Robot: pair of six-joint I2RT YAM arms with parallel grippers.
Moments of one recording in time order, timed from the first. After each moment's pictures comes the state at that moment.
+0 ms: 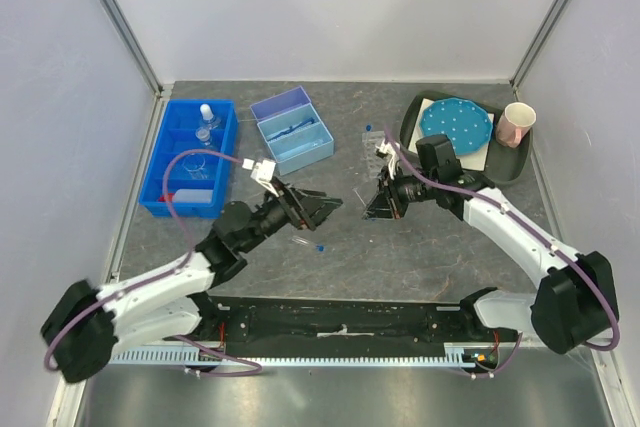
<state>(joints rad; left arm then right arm) -0.84 1.05 0.39 0.77 0.06 -0.85 0.42 1.25 0.87 -0.33 -0.88 0.03</state>
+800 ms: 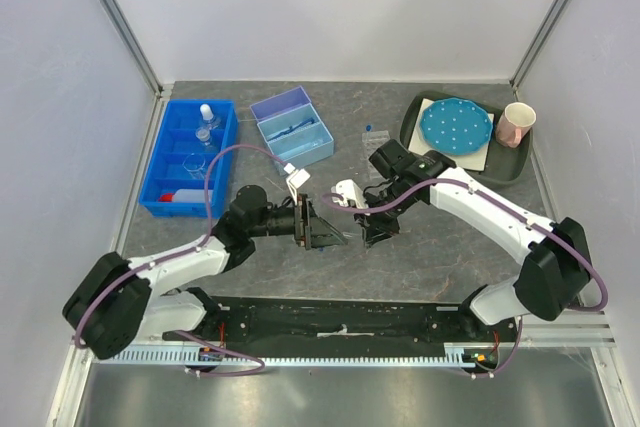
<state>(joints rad) -0.70 1.15 0.43 0.59 0.74 -0.83 0.67 1.45 1.19 -1.02 -0.69 -0.81</state>
